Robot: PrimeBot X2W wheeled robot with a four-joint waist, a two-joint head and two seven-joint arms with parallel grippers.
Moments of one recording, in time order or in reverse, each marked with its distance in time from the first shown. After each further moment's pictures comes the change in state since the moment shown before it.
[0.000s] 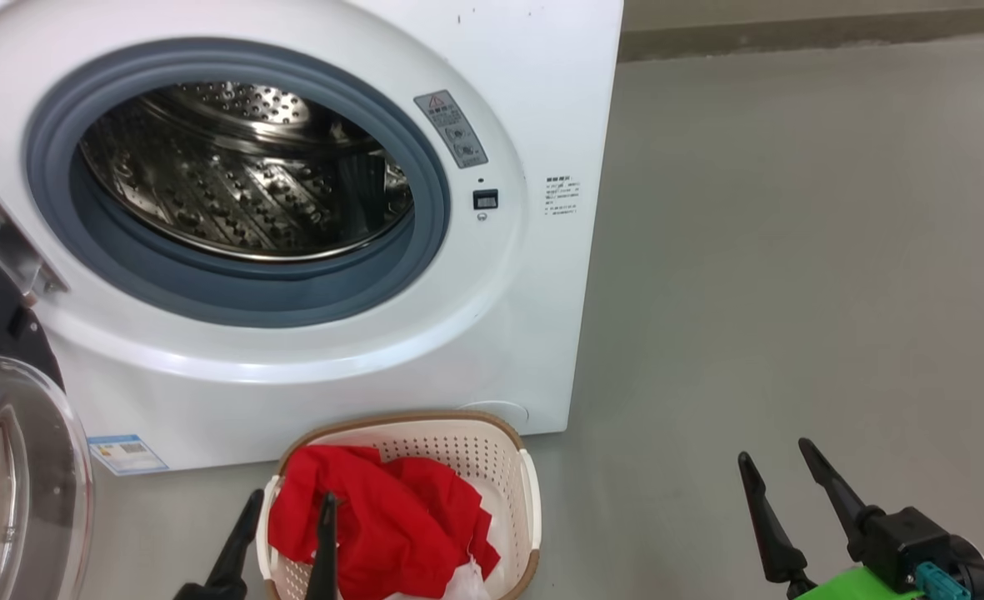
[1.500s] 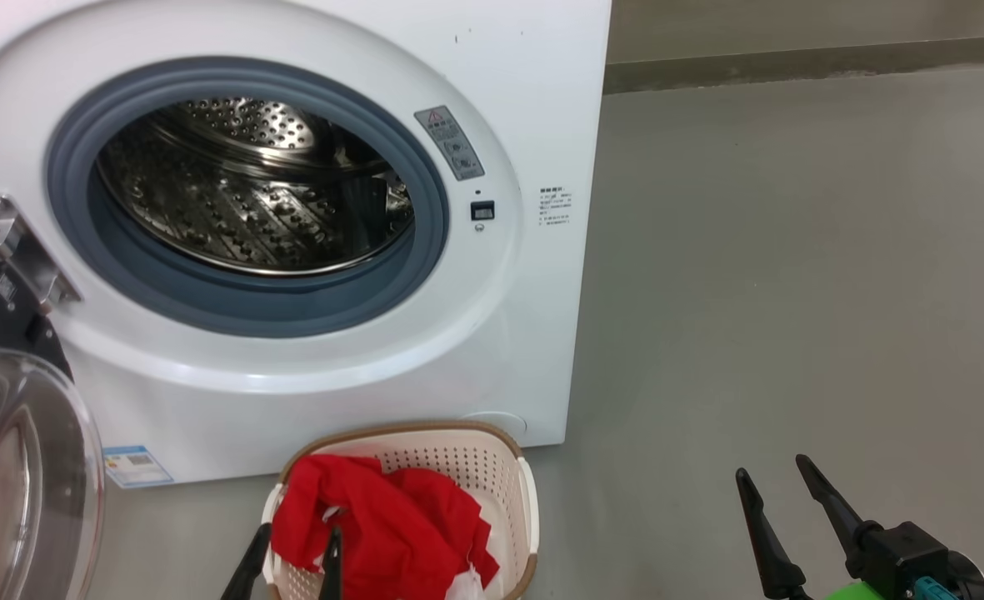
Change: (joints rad) left arm 0.053 0.025 -0.031 -0.001 -0.024 0.018 0.019; right arm 0.044 0.006 0.004 -0.023 0.002 0.000 0.013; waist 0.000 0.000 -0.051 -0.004
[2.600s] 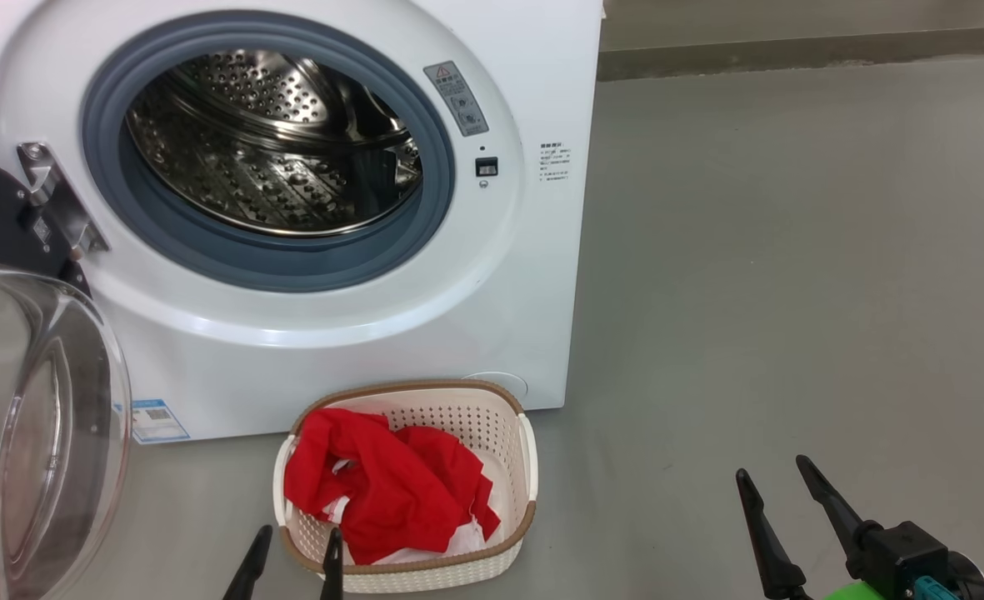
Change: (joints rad) left arm 0.000 0.011 -0.017 -0.002 0.000 0.027 0.002; right arm 0.000 0.000 -0.001 0.000 0.000 0.000 0.005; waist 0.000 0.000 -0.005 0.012
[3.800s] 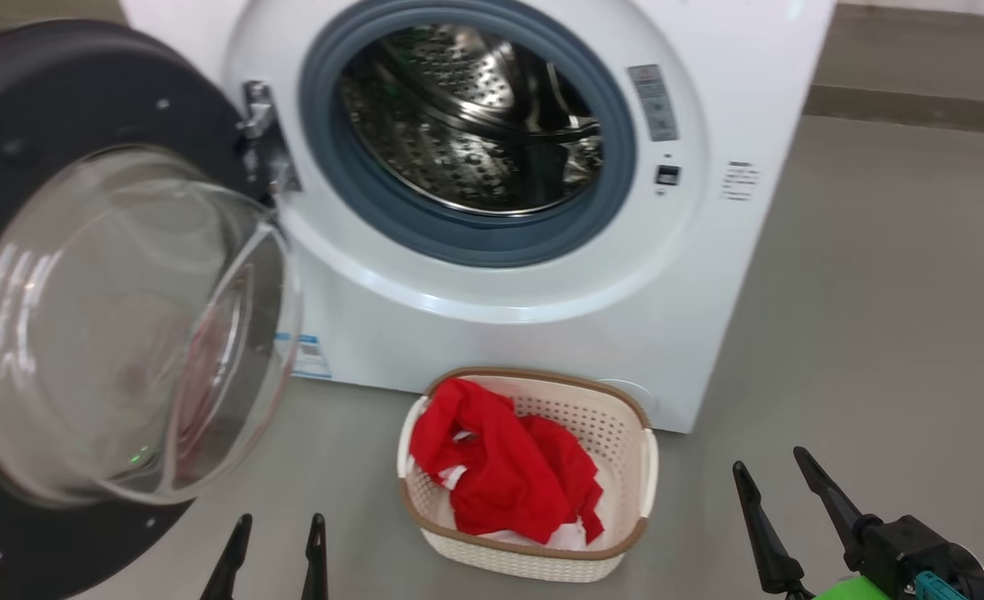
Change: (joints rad) left arm -0.004 0.016 0.001 -0.035 -0.010 0.052 -0.013; right arm 0.002 0.000 0.004 -0.039 0.000 0.000 0.017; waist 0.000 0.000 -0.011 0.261
